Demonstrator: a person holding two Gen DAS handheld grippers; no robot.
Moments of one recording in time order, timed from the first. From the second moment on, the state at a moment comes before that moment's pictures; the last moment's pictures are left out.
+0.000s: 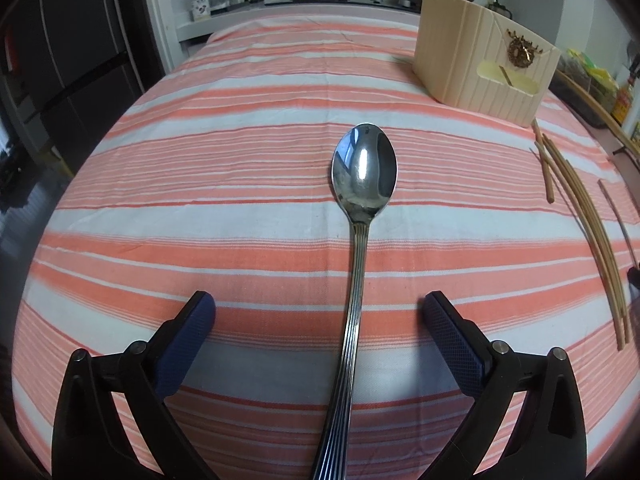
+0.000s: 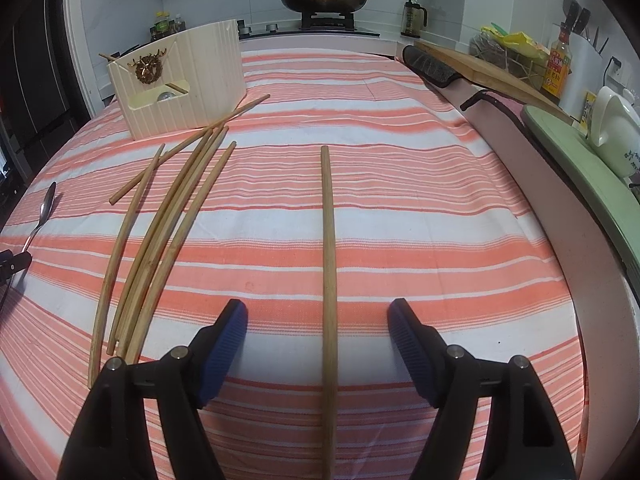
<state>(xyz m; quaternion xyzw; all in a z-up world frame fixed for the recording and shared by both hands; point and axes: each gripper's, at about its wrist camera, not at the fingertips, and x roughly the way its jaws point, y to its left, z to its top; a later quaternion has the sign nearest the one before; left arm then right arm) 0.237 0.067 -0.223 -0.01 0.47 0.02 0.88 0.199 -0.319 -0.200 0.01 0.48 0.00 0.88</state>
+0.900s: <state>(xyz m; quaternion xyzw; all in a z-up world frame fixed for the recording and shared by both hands) 0.202 0.091 -0.208 0.02 0.51 -0.06 0.86 0.200 -0.323 -0.192 0.00 0.58 0.03 0.81</state>
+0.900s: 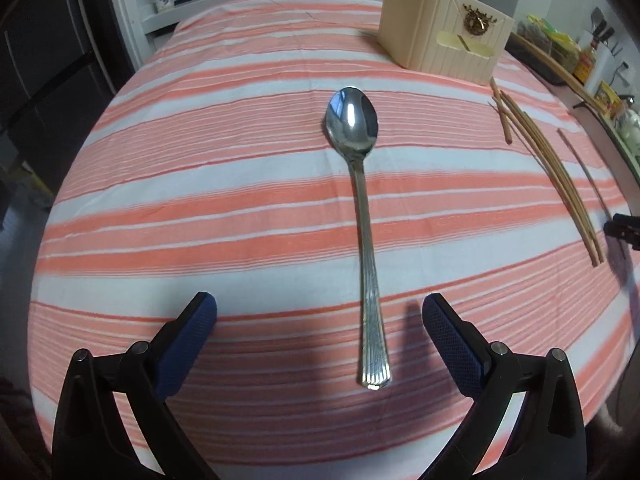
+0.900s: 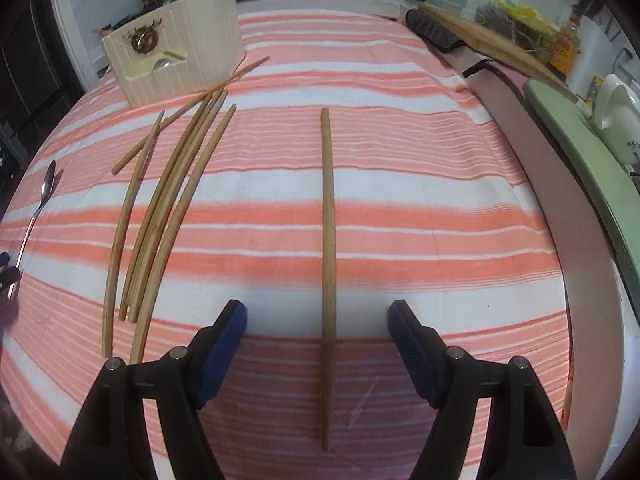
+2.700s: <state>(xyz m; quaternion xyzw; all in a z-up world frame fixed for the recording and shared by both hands) 0.246 0.061 -0.041 -0.05 0.37 -0.15 0.92 0.239 -0.284 0.006 0.03 0.32 0.14 0.94</state>
